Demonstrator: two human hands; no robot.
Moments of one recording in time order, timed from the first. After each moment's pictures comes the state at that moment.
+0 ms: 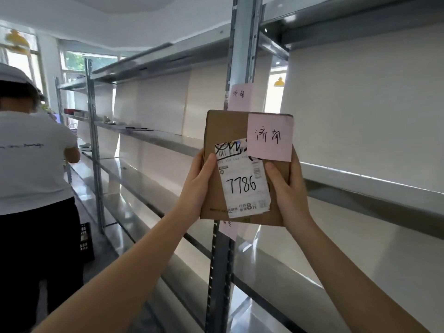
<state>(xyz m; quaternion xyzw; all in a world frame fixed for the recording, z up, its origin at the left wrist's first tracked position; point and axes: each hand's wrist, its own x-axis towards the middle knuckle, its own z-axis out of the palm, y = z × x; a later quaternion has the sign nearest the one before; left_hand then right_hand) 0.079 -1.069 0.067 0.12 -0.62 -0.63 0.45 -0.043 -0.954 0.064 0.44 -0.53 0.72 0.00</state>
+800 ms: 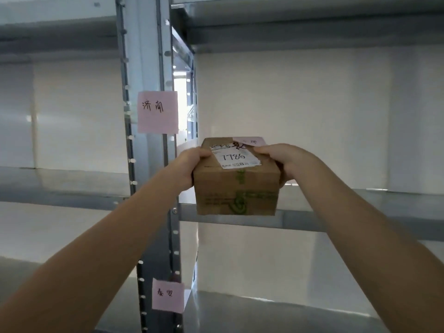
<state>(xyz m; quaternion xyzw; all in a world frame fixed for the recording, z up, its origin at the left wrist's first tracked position) -0.109 -1.153 0.170 0.08 -0.64 -0.76 0.10 -0.187 -0.979 0.185 0.05 -0.79 0.60 -0.12</state>
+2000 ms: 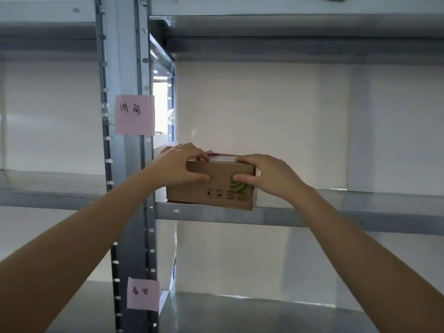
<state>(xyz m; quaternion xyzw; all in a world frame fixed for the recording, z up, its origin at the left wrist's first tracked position) -0.113 -1.159 0.164 -0.15 -0.94 -0.10 0.27 -0.142 -0.928 0.153 0.31 -0.90 0.18 0.24</state>
